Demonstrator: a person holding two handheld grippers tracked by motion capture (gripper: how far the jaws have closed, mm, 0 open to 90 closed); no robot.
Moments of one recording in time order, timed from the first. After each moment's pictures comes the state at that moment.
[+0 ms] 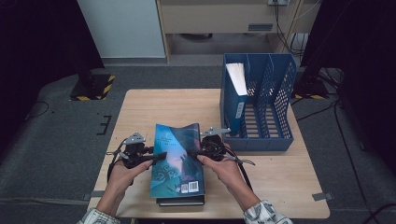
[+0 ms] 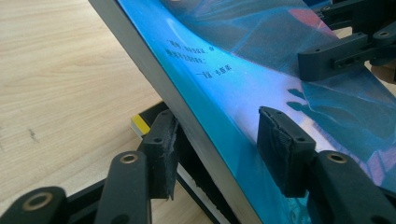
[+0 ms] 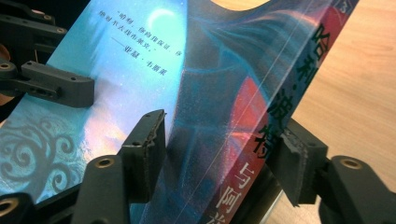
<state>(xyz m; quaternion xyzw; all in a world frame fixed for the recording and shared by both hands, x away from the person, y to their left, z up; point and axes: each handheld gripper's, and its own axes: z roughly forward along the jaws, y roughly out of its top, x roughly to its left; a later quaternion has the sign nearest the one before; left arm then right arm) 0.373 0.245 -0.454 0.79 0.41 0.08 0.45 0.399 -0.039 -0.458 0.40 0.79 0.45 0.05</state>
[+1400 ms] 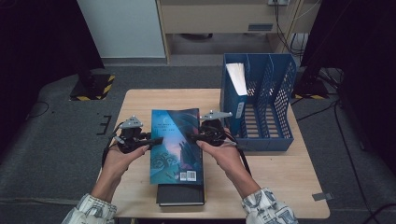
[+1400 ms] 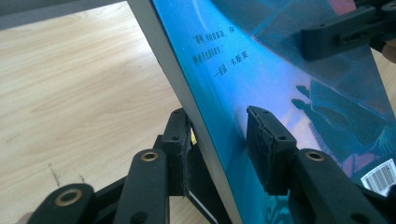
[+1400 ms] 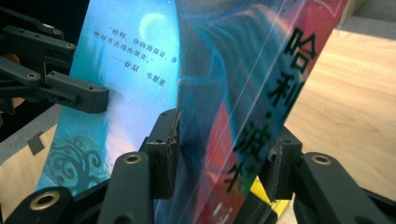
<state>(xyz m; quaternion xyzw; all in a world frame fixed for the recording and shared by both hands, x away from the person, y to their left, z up) 0.397 0.247 -0.402 0.81 0.38 0.11 0.44 0.419 -0.037 -0.405 0.38 0.78 0.48 0.09</state>
